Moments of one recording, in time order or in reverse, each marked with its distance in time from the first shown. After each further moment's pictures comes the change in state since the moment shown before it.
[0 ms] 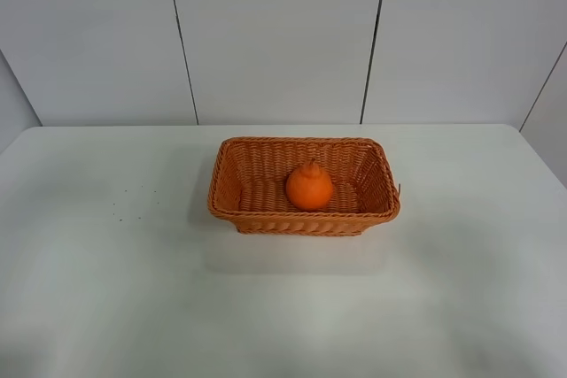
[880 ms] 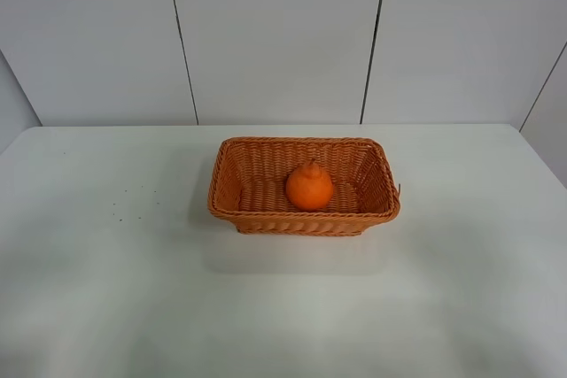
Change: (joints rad) left arm 0.000 -0.393 0.256 0.013 0.159 -0.013; right arm 0.000 0.000 0.000 0.000 0.000 0.000
